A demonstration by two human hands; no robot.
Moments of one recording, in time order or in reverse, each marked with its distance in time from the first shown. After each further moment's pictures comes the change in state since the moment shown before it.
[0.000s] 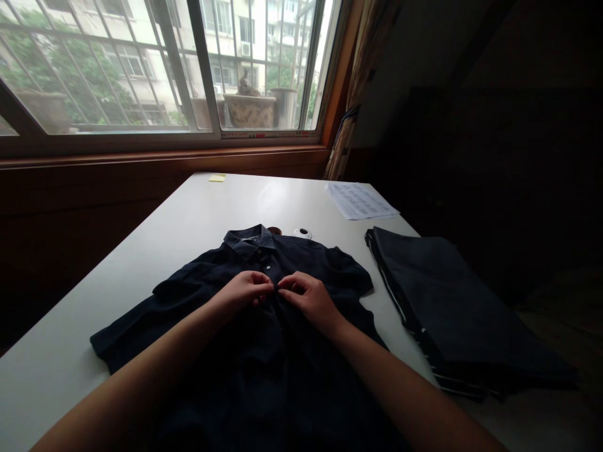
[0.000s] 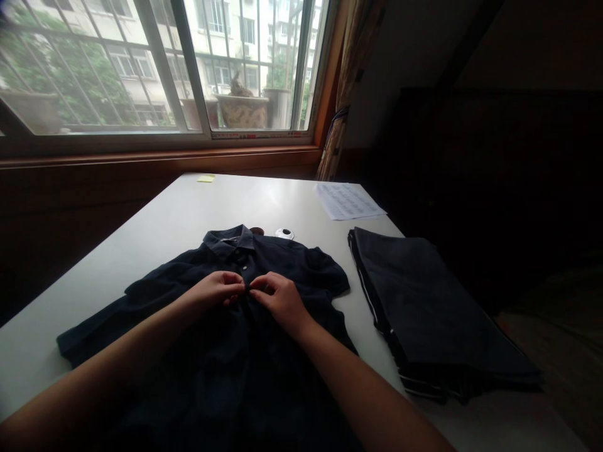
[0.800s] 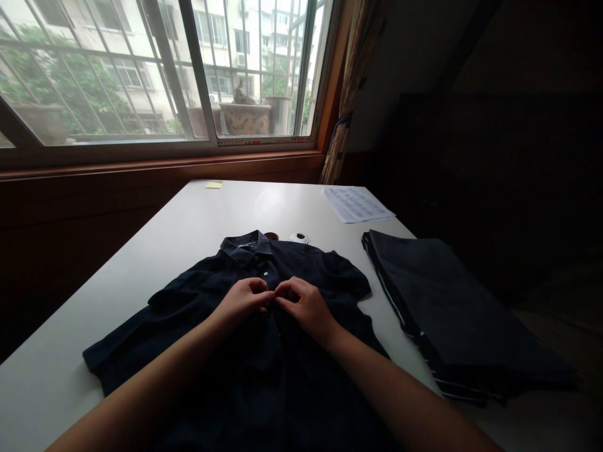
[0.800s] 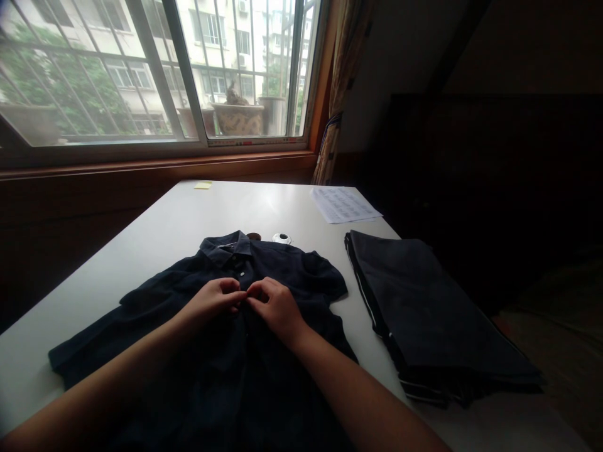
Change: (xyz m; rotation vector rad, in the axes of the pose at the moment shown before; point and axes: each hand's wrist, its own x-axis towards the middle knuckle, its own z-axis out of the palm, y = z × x) left_hand -0.003 -0.002 0.011 0.053 0.090 0.089; right_hand 0.000 0.000 0.006 -0.086 0.029 -0.092
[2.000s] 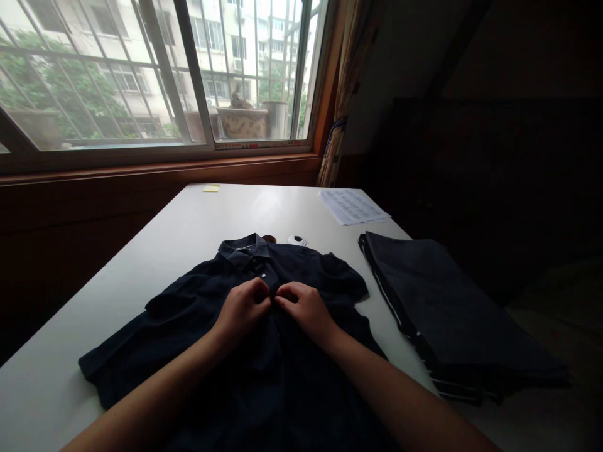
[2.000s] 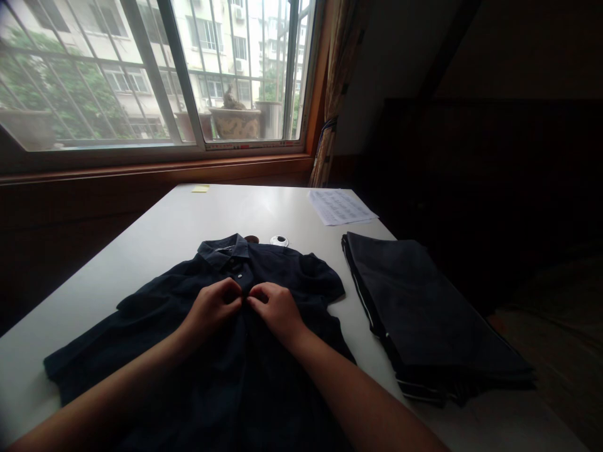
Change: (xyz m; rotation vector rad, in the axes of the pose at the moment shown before) left_hand -0.012 0.002 0.009 0.476 0.255 0.390; right_hand 0.001 0.003 0.000 -0.009 0.028 0.076
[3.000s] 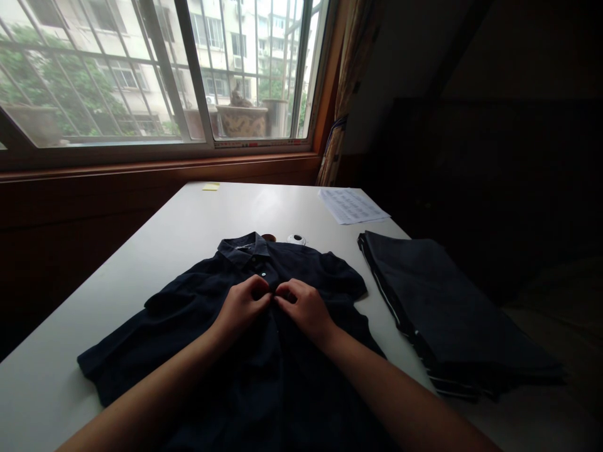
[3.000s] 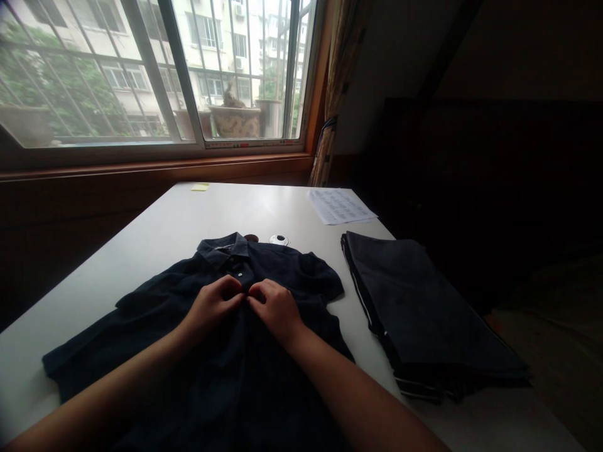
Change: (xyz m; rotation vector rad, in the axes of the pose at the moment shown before) left_hand 0.002 -0.009 0.003 -0.098 -0.011 -0.006; right_hand -0.002 0.002 0.002 -0.192 0.005 -0.099
